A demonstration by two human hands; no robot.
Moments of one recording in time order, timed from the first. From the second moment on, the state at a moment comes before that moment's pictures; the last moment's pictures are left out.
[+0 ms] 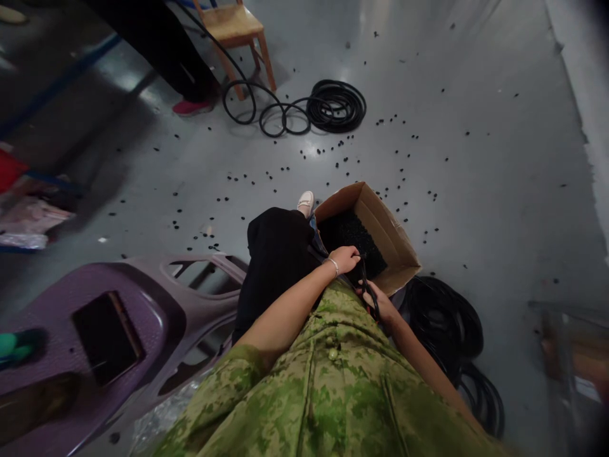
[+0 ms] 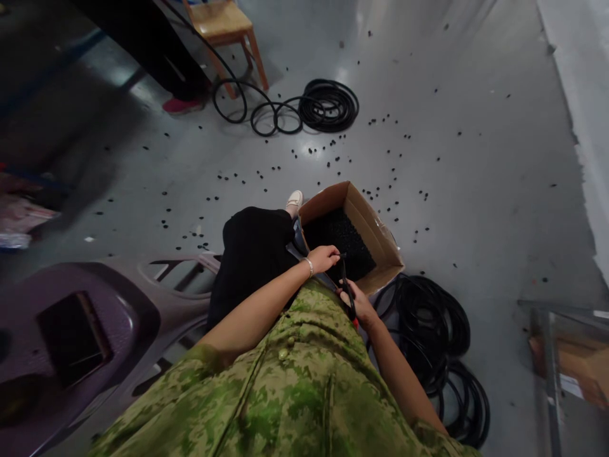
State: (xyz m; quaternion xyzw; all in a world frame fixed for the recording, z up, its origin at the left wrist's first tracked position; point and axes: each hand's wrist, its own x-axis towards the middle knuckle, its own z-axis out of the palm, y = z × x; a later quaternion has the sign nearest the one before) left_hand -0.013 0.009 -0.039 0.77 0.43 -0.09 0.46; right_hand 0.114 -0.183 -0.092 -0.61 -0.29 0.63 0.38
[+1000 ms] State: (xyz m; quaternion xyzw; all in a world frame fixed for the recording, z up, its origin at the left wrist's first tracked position) left_hand -0.011 -0.001 -0.040 0.82 0.38 -0.15 0.39; right_hand 0.095 -0.176 -0.074 -0.68 -0.27 0.56 0.39
